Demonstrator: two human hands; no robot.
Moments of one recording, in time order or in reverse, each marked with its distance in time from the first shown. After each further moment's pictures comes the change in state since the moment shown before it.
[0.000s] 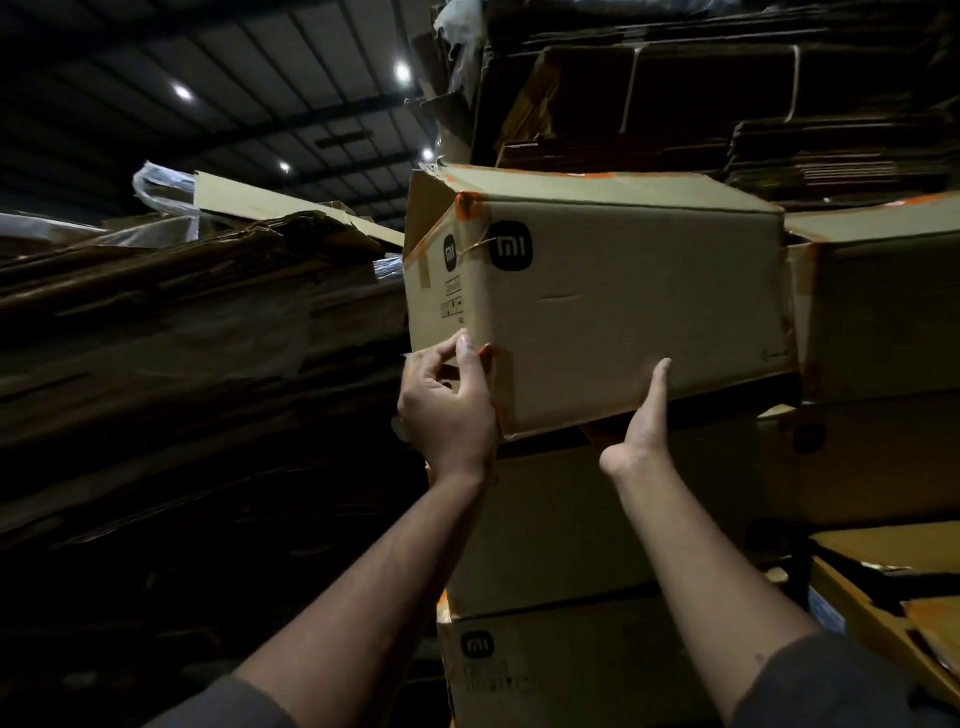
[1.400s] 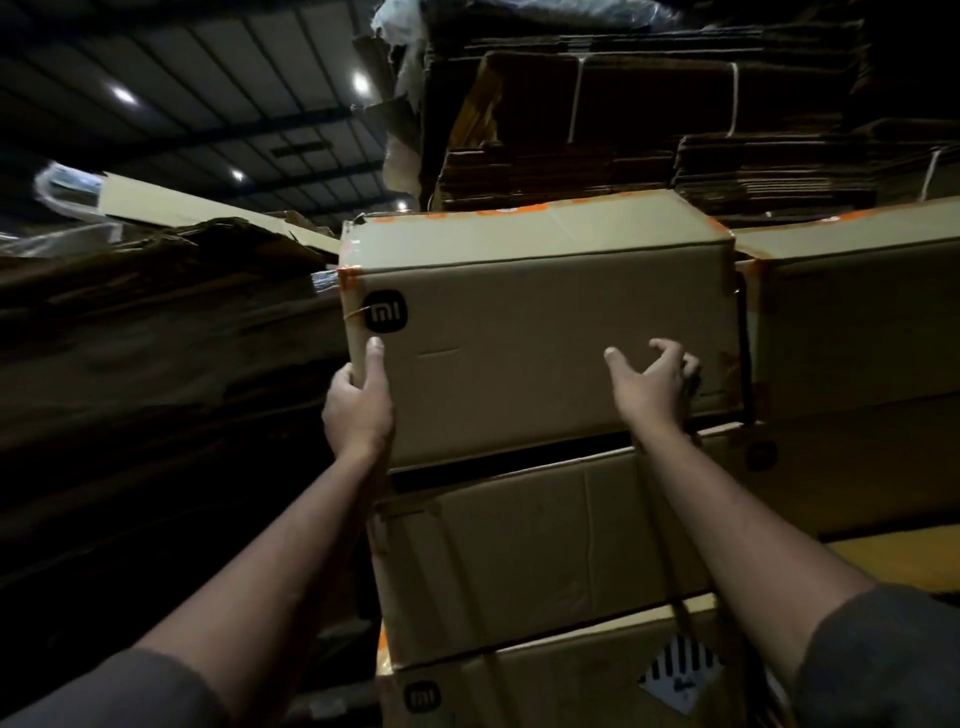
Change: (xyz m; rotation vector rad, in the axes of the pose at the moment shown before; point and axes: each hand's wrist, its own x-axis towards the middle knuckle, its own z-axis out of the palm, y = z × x) left_hand 0.066 -0.064 0.041 0.202 -0.218 -0.418; right_hand 0.093 -0.067 -0.024 -0.925 0.374 -0.673
